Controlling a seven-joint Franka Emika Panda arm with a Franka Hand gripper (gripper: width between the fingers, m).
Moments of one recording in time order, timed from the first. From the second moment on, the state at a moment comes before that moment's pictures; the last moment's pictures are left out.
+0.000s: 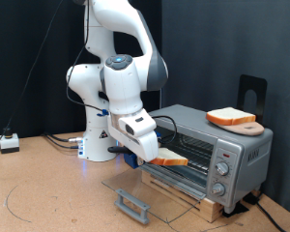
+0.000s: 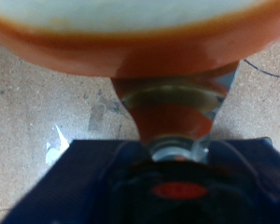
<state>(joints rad) -0.08 -0.06 -0.03 -2.49 0.25 2.31 -1.28</state>
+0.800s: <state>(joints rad) -0.02 -0.16 0.06 -2.60 0.32 2.30 -1.31</state>
